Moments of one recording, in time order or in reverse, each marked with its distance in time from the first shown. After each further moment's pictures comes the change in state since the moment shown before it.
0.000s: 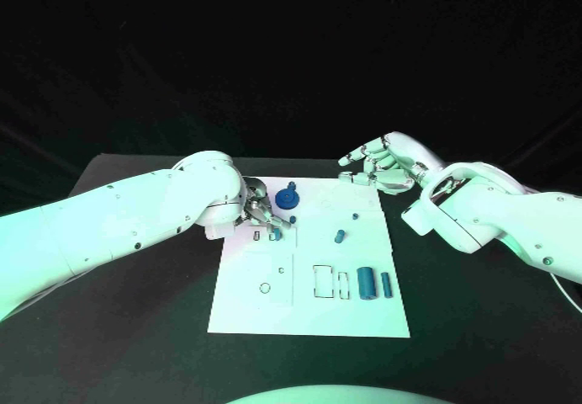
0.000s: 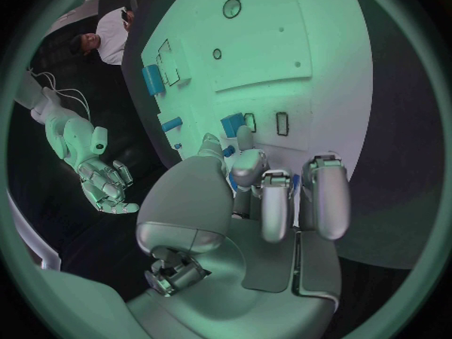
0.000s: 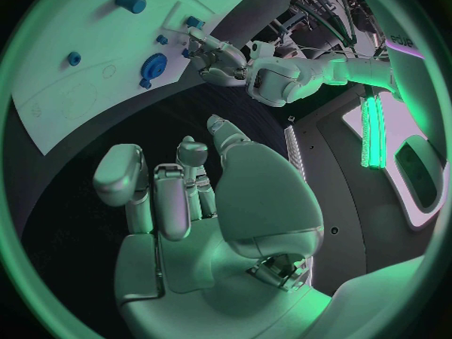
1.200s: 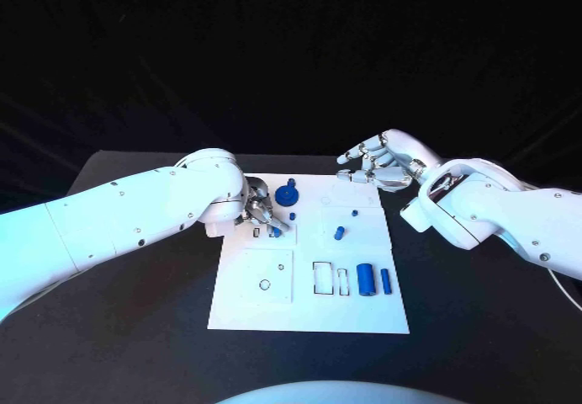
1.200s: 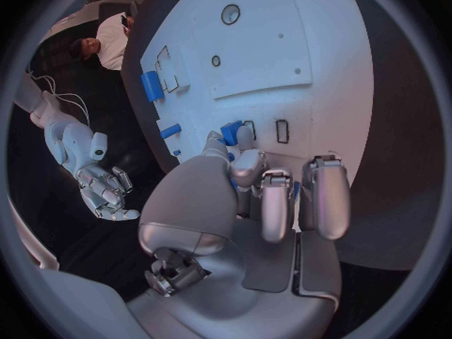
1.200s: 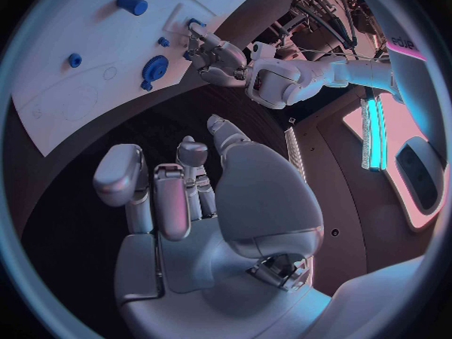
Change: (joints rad) left arm -0.001 0.015 -0.006 -0.014 -0.001 0.033 -0.003; left_hand 0.082 0.021 0.002 -0.013 0.000 -0.014 0.000 0.012 0.035 0.000 0.000 0.004 0.002 0.000 0.000 0.000 0.001 0.000 0.000 0.000 0.000 0.000; right arm 0.000 0.007 0.000 -0.005 -0.013 0.007 -0.010; right_hand 0.000 0.000 -0.003 0.003 0.004 0.000 0.000 0.000 0.000 0.000 0.000 0.000 0.005 0.000 0.000 0.000 0.000 0.000 0.000 0.000 0.000 0.002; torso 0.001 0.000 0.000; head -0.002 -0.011
